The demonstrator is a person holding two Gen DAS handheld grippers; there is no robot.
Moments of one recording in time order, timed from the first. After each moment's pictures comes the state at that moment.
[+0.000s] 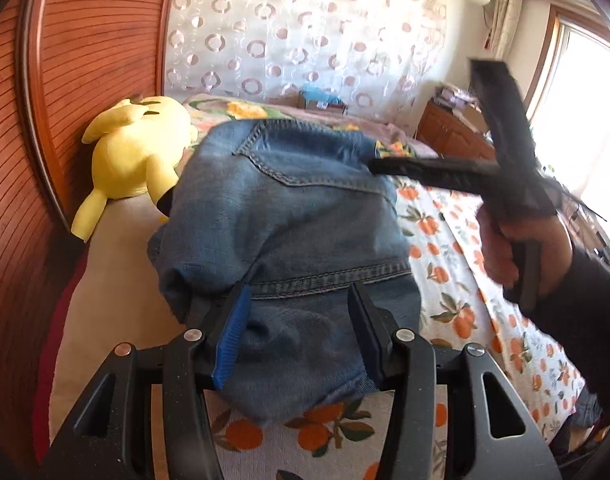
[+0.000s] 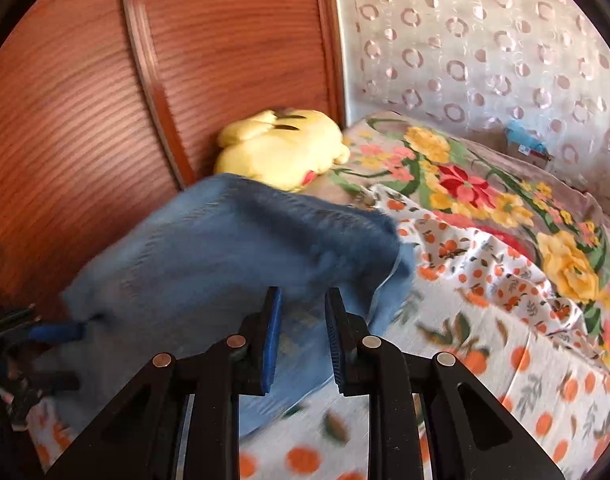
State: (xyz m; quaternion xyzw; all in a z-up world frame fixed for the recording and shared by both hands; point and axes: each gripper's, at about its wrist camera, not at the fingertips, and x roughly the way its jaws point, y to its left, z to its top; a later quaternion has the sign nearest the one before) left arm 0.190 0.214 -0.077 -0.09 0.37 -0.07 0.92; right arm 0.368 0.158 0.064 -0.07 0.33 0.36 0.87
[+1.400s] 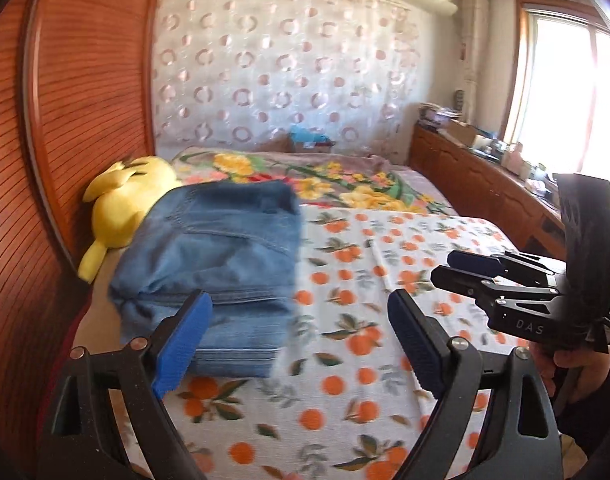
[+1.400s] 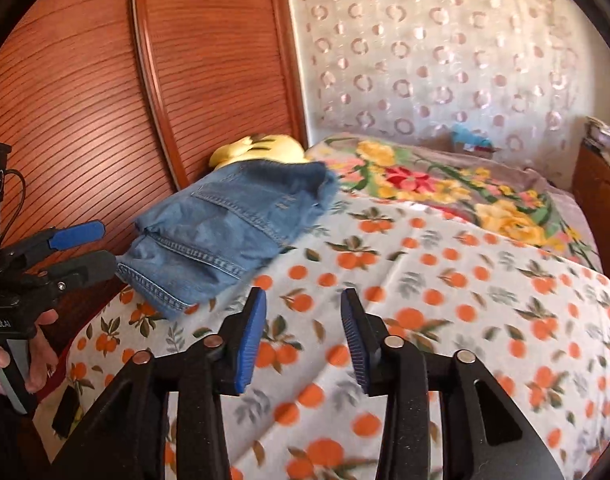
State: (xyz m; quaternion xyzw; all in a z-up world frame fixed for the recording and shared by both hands) left arm 0.136 0.103 -0.020 -0.04 0.29 -0.06 0.95; right arm 0.148 -0.007 0.090 -0.03 0.28 0.27 0.92
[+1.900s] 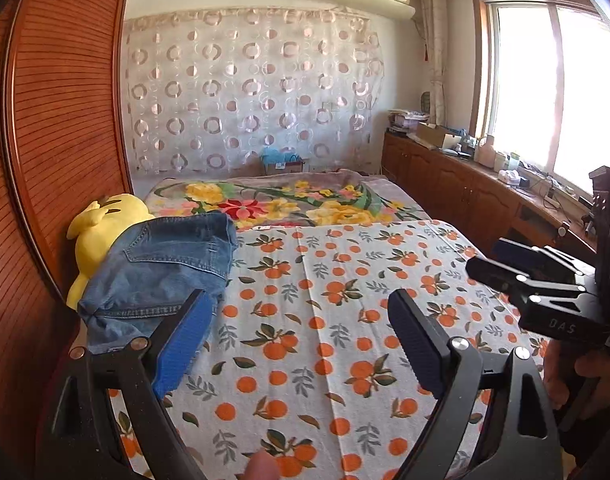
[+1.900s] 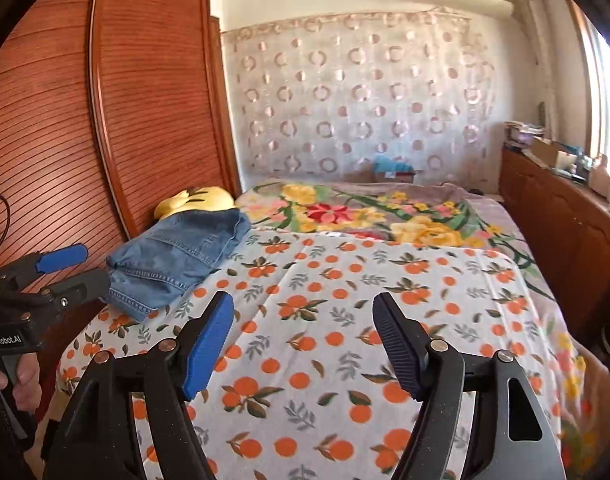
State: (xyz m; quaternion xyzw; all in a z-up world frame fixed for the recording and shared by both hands) left arm 0.094 0.022 0.010 0.00 0.26 -0.09 0.96; right arm 0.018 -0.106 0.130 0.01 0.21 0.15 0.97
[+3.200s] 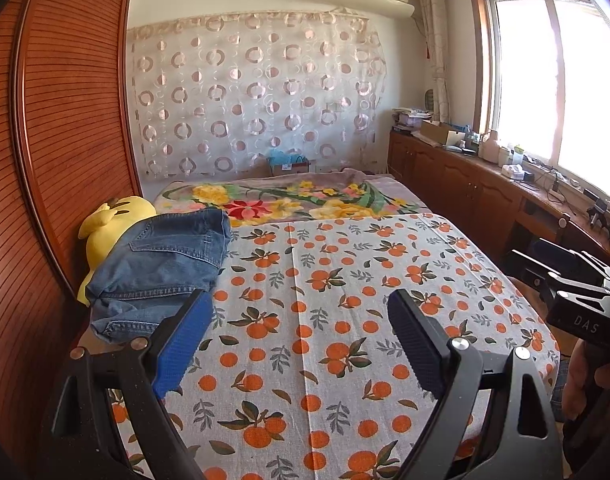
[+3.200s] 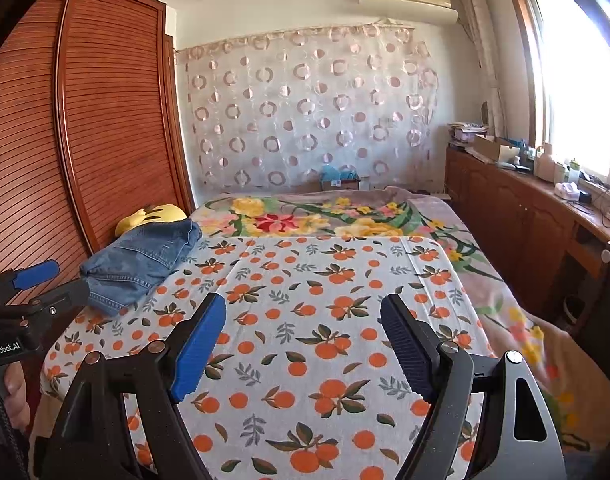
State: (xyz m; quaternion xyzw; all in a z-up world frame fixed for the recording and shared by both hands) left arm 0.059 -0.015 0.012 0.02 0.25 -0.06 0.97; right arm -0.065 -0.132 0.144 0.02 0.20 0.08 0.98
